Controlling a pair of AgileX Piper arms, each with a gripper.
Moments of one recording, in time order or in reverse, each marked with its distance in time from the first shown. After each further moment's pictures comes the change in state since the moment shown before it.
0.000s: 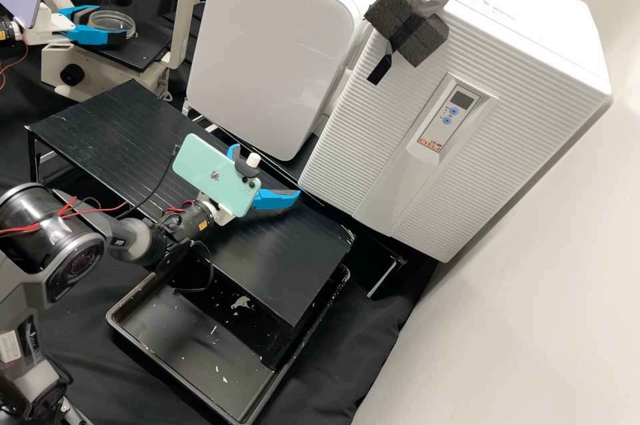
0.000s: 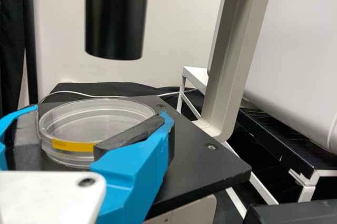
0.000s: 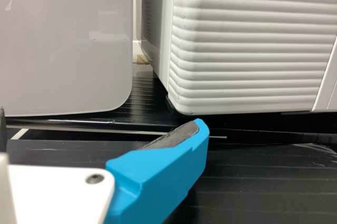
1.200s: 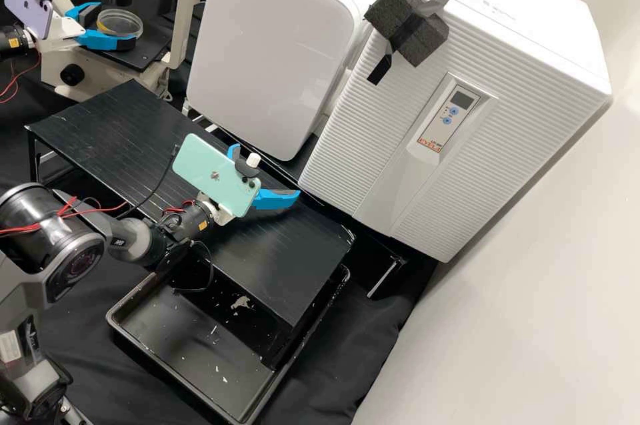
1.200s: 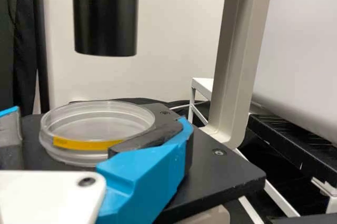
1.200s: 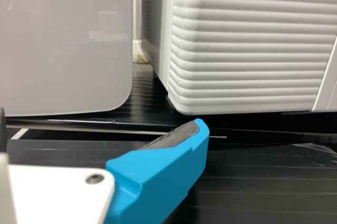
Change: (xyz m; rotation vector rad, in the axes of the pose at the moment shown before) left arm 0.006 -0.017 0.002 0.067 0.043 0.040; right arm 0.000 0.000 0.000 0.000 0.000 0.000
